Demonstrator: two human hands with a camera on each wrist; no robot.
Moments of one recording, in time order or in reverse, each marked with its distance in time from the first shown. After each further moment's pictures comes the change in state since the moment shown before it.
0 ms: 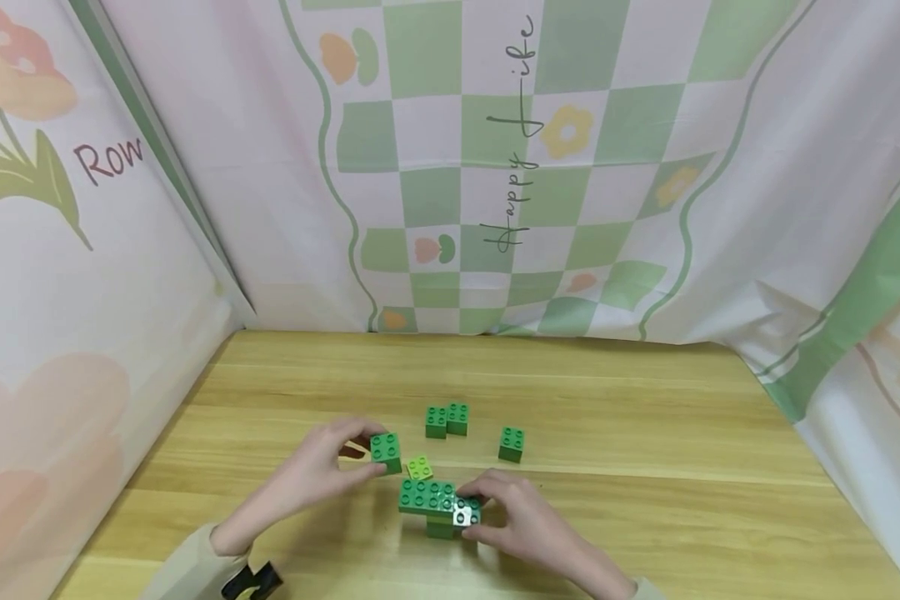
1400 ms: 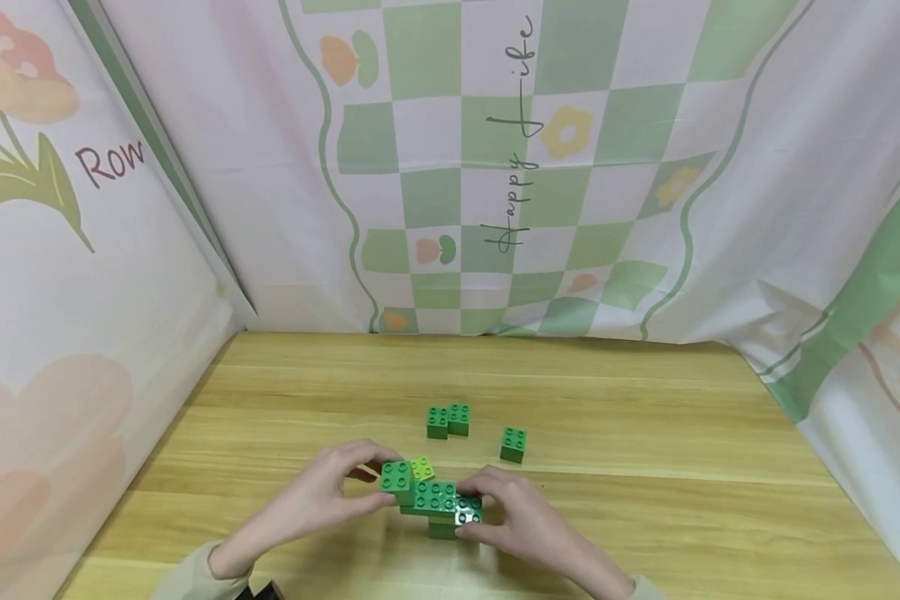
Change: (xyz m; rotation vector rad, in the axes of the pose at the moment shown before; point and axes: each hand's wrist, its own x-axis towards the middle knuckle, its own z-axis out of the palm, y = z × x) left_hand -0.015 0.015 0.007 -0.076 -0.118 0.031; right_hand 0.005 -0.003 0.000 -0.037 0.037 -0.043
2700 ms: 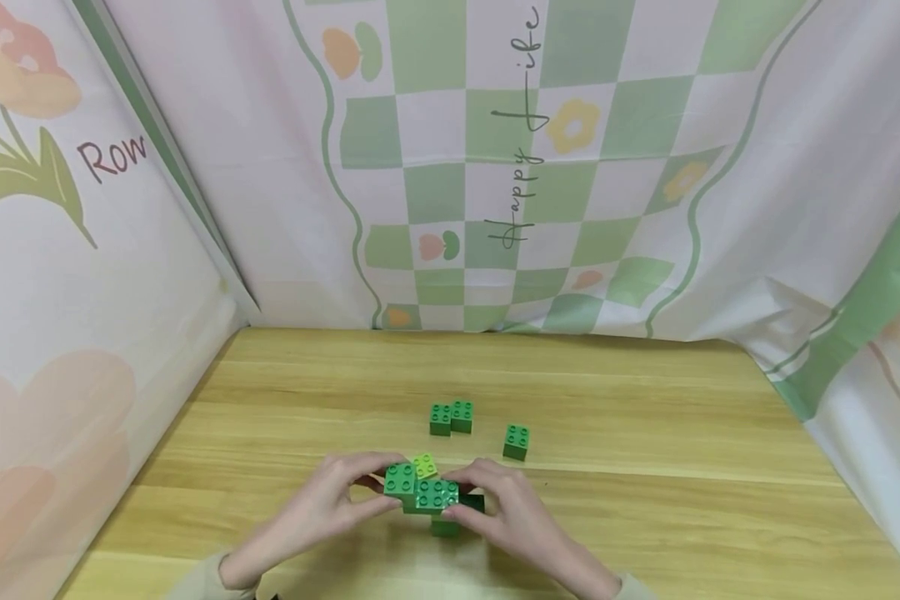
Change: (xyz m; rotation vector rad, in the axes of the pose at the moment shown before) left_hand -0.003 -0.007 0.013 -0.075 0.032 0.054; right_hand 0.013 -0.010 0.012 0.093 0.156 -0.036
